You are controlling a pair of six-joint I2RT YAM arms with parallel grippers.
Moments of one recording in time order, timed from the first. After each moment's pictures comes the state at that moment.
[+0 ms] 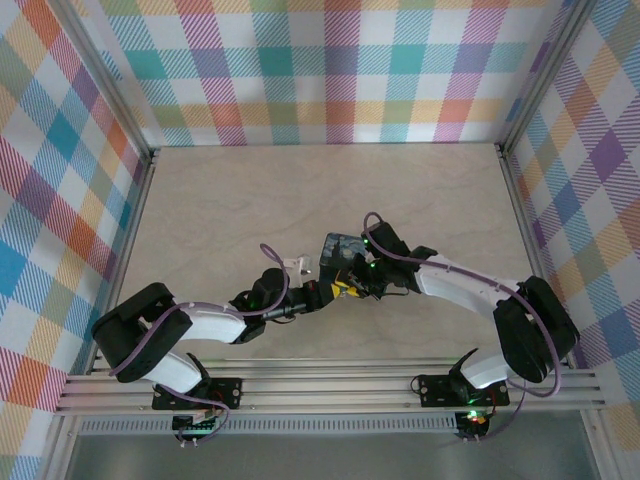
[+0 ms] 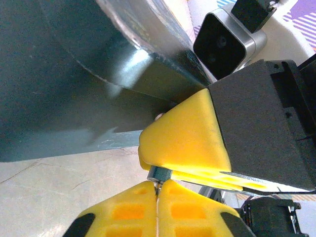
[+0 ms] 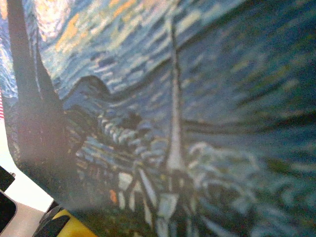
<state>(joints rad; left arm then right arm) -0.85 1.49 0.38 0.76 0.28 -1.03 0.69 1.44 0.83 -0.35 -0.40 1.21</state>
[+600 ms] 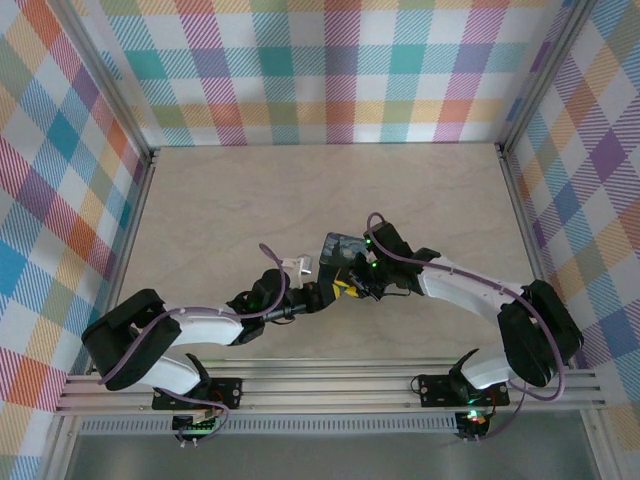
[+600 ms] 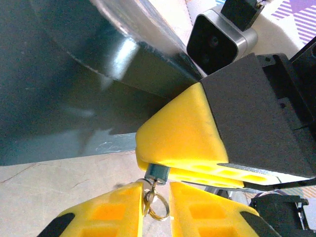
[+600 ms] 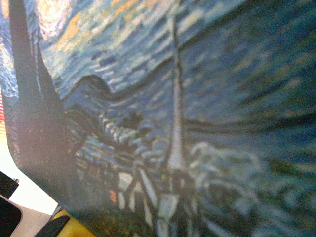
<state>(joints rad) -0.87 1.43 0.39 0.68 0.24 -0.99 0.69 1.42 0.82 -0.33 -0.43 1.25</state>
